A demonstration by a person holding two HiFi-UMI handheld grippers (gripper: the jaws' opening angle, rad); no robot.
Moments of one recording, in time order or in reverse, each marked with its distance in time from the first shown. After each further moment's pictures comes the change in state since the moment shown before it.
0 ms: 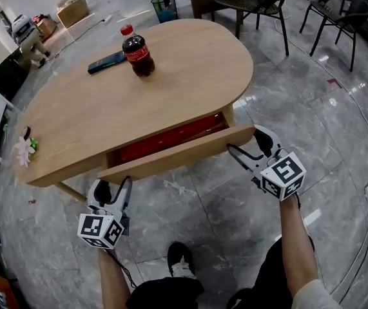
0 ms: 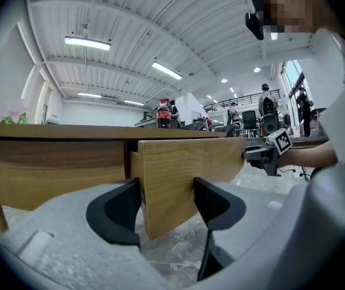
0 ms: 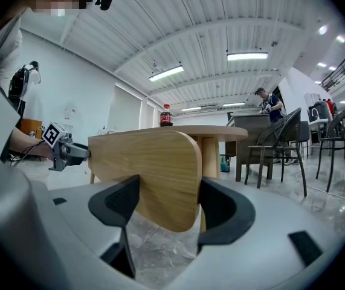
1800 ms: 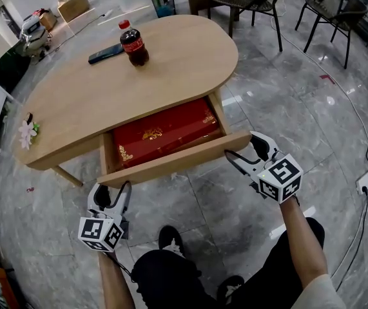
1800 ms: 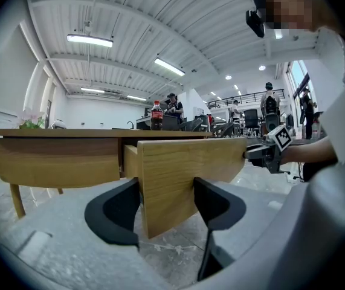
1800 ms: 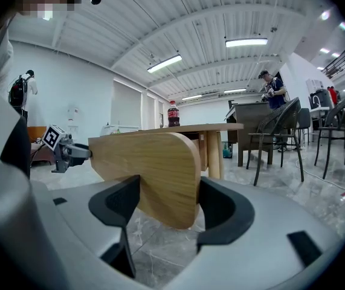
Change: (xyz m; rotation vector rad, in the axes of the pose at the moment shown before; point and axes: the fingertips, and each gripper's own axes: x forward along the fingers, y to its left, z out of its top) left arm -0.063 -0.053 -0.009 -0.031 0.048 0.021; right arm -0.069 0.033 -0.008 0.055 0.112 0.041
